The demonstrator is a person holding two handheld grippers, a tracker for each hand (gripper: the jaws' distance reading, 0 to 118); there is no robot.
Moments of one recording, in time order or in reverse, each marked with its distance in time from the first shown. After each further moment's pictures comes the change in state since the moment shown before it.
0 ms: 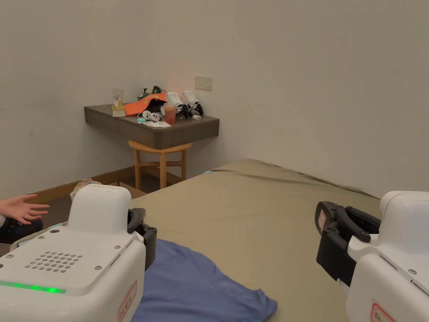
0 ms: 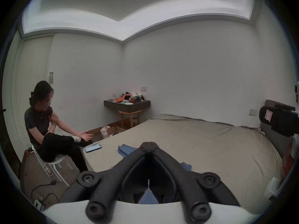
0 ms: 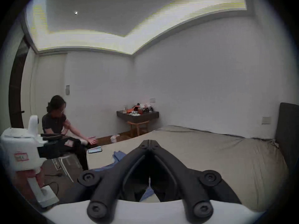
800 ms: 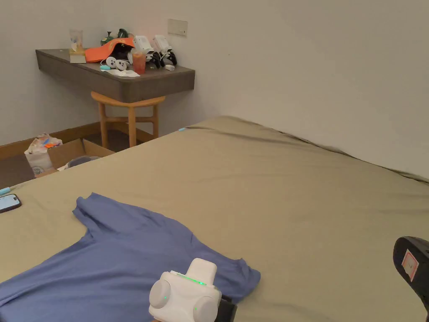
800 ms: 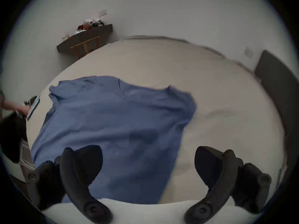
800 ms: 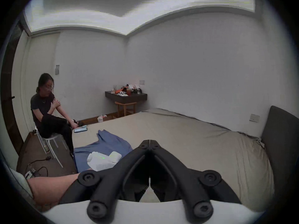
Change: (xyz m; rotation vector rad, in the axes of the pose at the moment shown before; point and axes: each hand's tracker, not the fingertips) left arm 0.114 -0.248 -0.310 -0.705 -0.236 -0.216; right arm 0.048 -0.029 0.006 -0.191 -0.131 0.067
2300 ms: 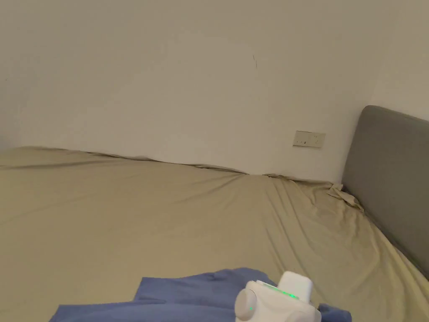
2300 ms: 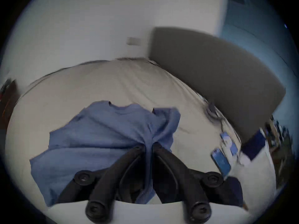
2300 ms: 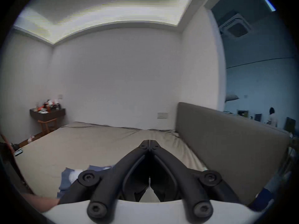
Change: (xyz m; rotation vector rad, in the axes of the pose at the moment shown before) left arm 0.482 0.002 0.231 0.104 -0.776 -0.564; right arm 0.165 0.002 0.276 0.115 -0.842 -0.121
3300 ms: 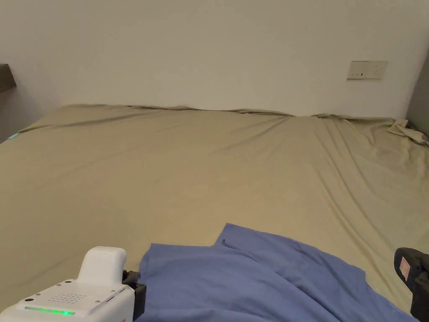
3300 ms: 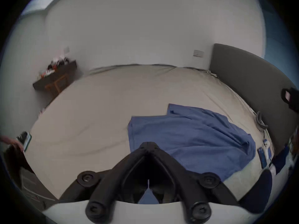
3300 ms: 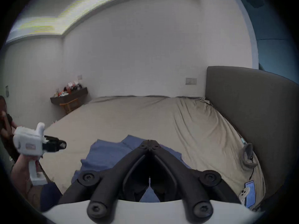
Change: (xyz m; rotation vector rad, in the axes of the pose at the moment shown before) left arm -0.231 -0.160 0.210 0.123 0.556 0.351; right arm -0.072 -0.143 -0.082 -0.310 0.306 -0.034
